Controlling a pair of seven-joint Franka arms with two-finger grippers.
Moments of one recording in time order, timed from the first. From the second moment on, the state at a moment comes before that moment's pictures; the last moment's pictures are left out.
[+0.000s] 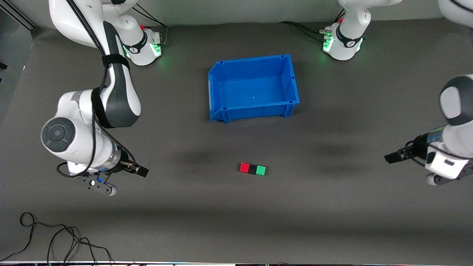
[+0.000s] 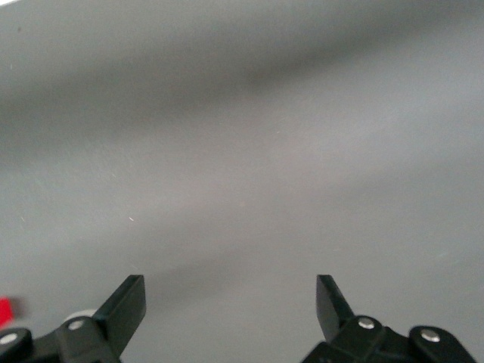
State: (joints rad) left arm 0.03 0.31 0.00 -1.56 -0.03 1.77 -0.17; right arm 0.66 0.52 -0.57 -1.41 0.22 1.84 0.39
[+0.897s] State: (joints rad) left arm 0.05 0.19 -0.02 -1.55 0.03 1.72 0.01; right arm 0.57 0.21 -0.60 -1.47 0.11 1.66 0.05
